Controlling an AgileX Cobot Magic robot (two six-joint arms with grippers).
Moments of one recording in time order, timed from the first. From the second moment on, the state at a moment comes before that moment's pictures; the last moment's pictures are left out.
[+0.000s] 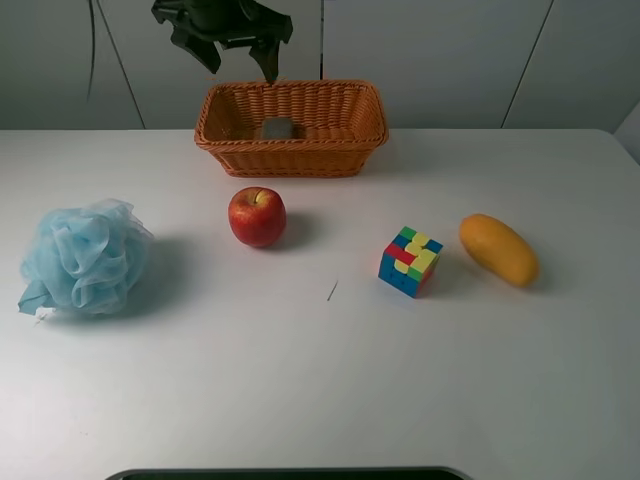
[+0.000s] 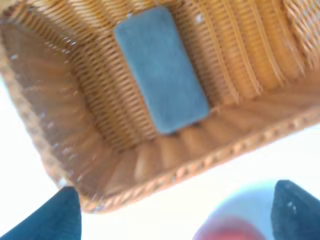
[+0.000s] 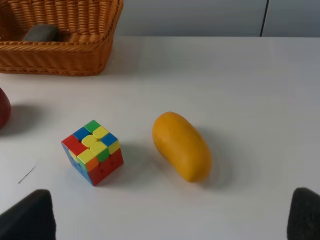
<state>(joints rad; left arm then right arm) -0.49 2.18 -2.16 0.05 1.18 -0.12 -0.05 0.00 -0.51 0.17 1.11 -0.12</state>
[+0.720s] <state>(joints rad) -0.49 1.21 -1.41 0.07 1.22 -0.07 -0.05 0.00 -0.51 0.17 1.11 -0.12</state>
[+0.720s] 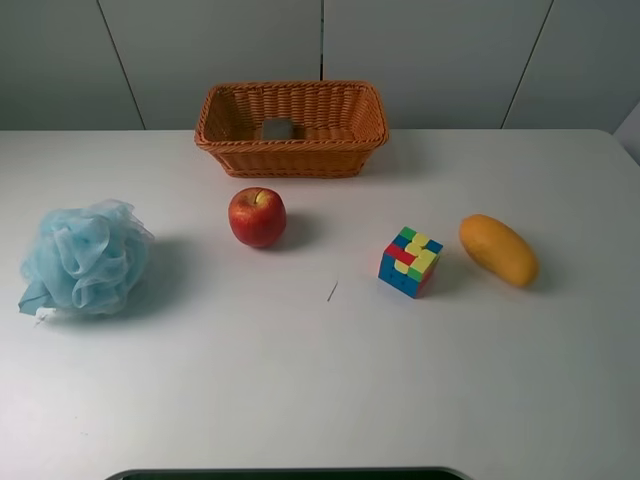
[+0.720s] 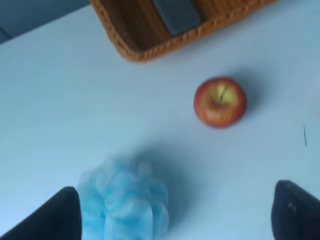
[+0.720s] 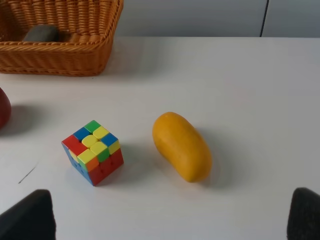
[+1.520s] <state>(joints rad) -0.13 0.31 -0.71 -0.07 1.19 0.18 -0.05 0.00 -0.51 0.17 1.11 -0.12</state>
